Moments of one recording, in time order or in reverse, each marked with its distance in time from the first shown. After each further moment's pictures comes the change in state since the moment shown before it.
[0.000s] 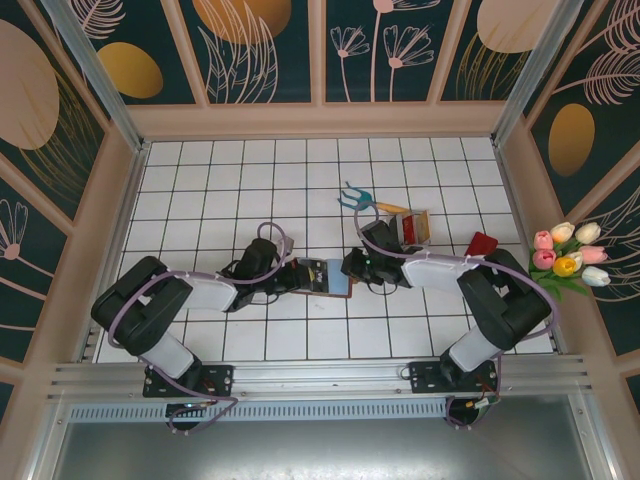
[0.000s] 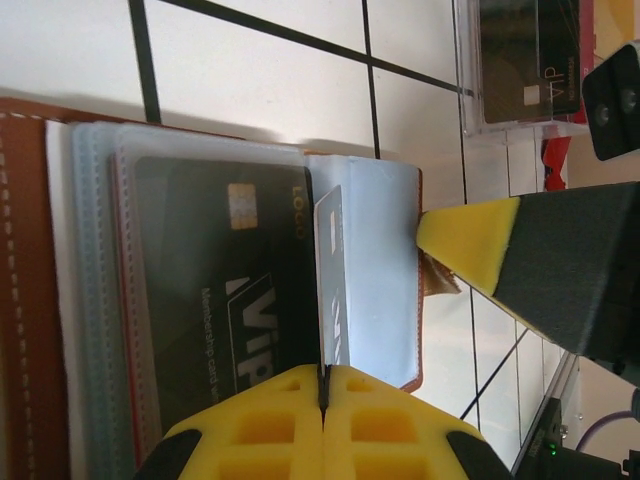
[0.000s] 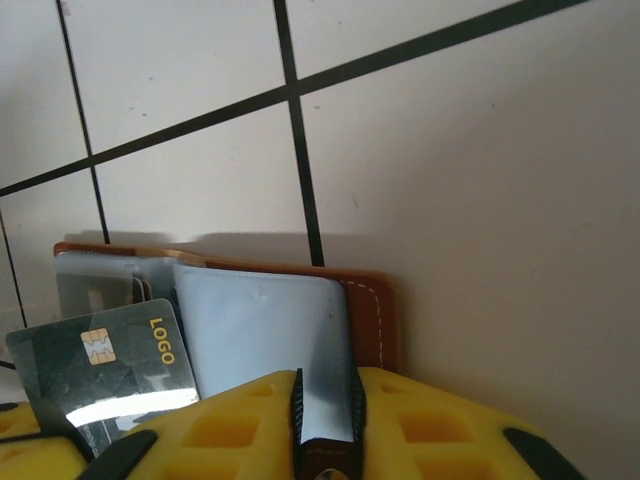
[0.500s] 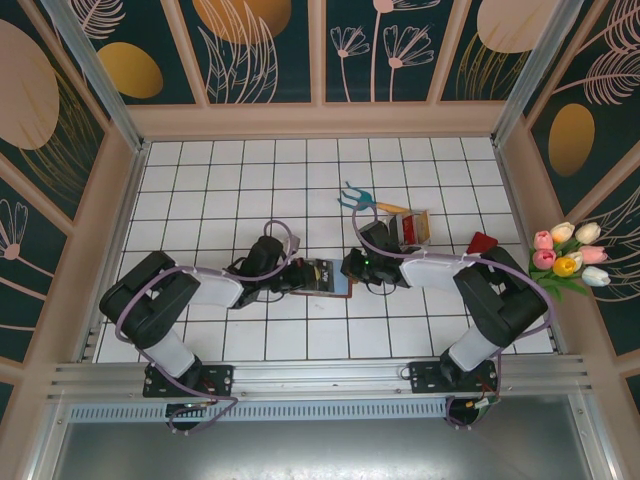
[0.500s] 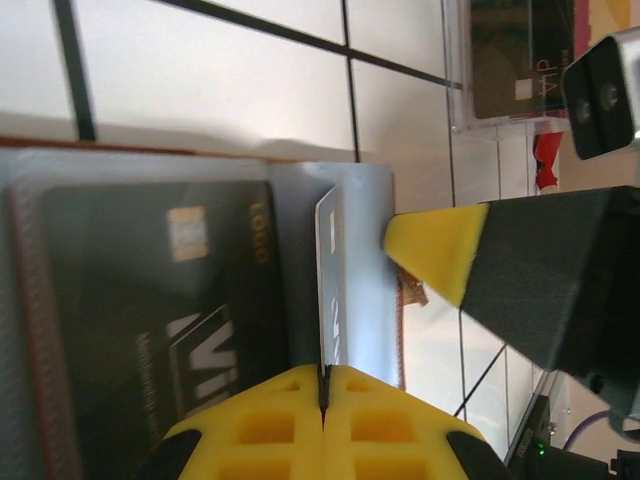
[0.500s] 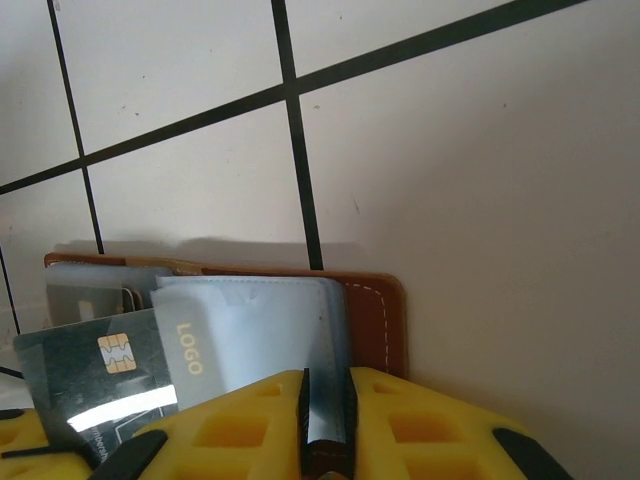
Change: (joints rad) left arm -0.019 0.047 0.057 -0.005 0.018 -0.012; right arm 0.004 0.020 0.000 0.023 0.000 0.000
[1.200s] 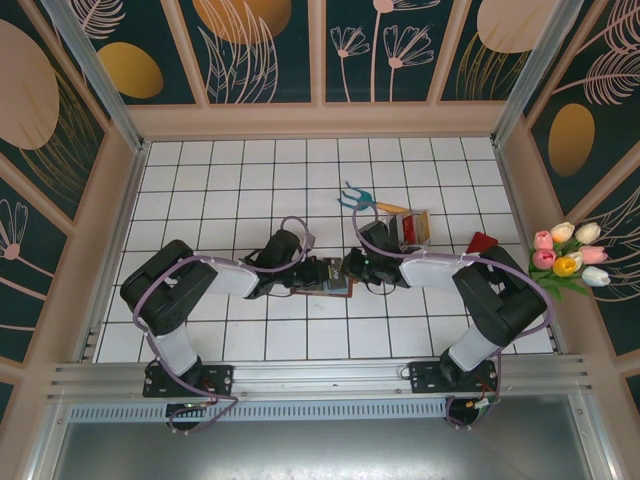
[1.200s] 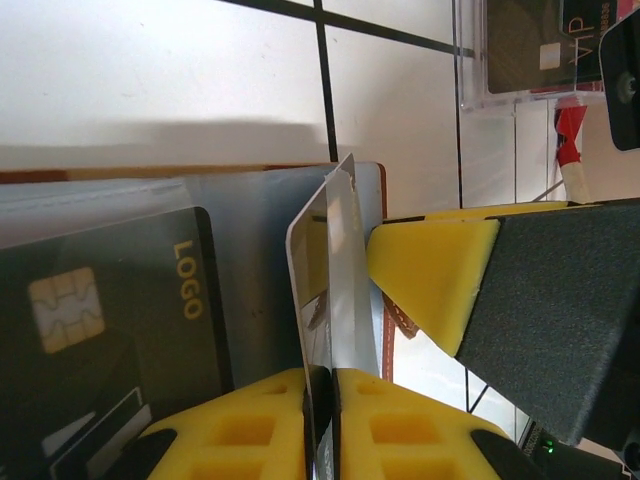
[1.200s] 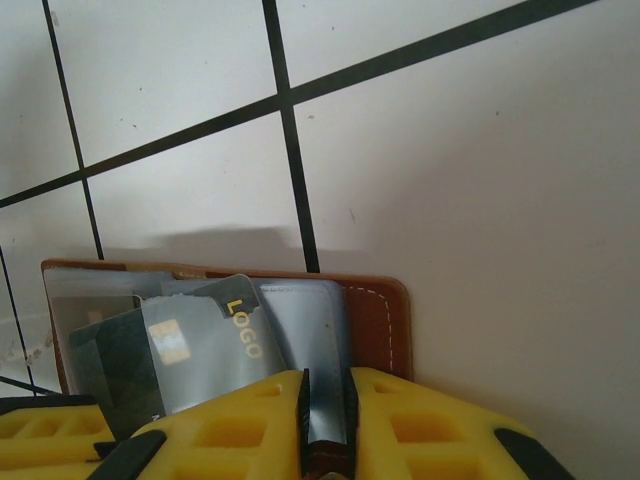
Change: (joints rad) left arm -0.048 0.122 0.140 -0.085 0.019 0.010; right arm 0.000 0.005 -0.004 0.016 0.005 0.024
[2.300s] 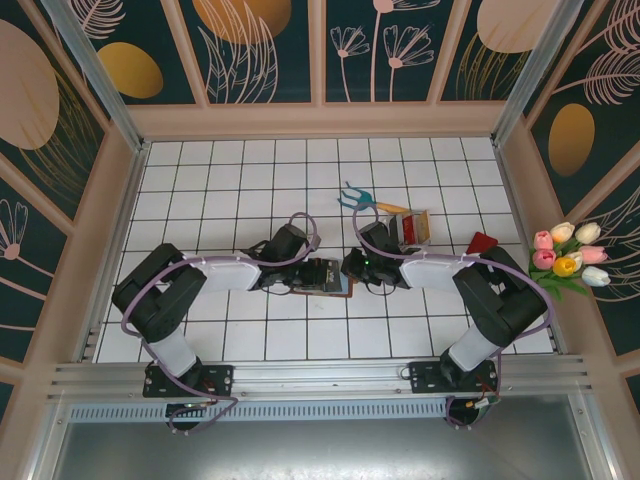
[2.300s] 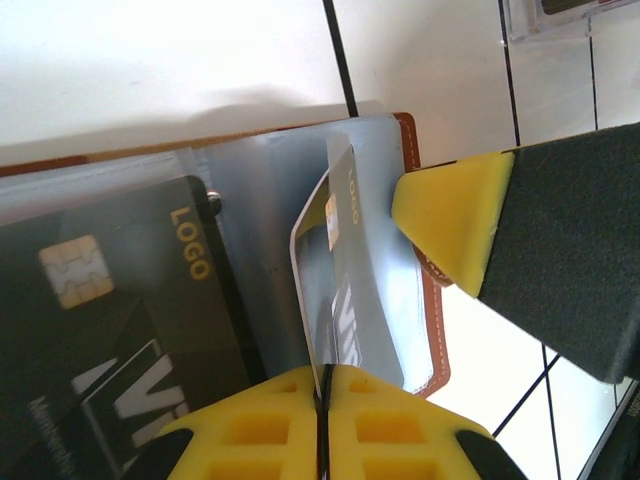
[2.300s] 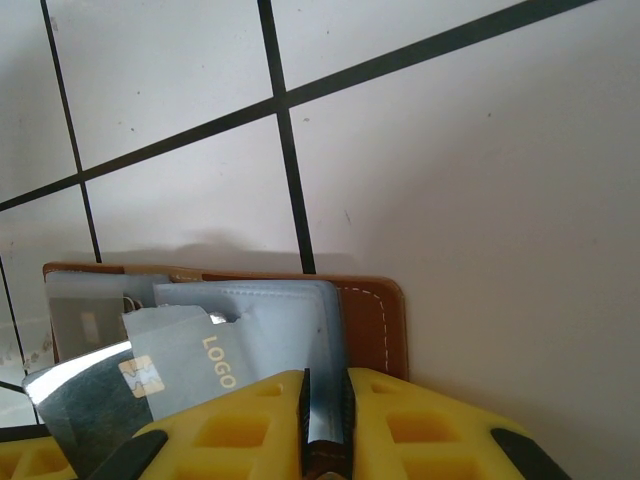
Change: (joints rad) left arm -0.005 -0.070 0.107 -0.357 -0.068 0.238; right arm 0.002 -0.004 -0.006 0.005 0.015 0.001
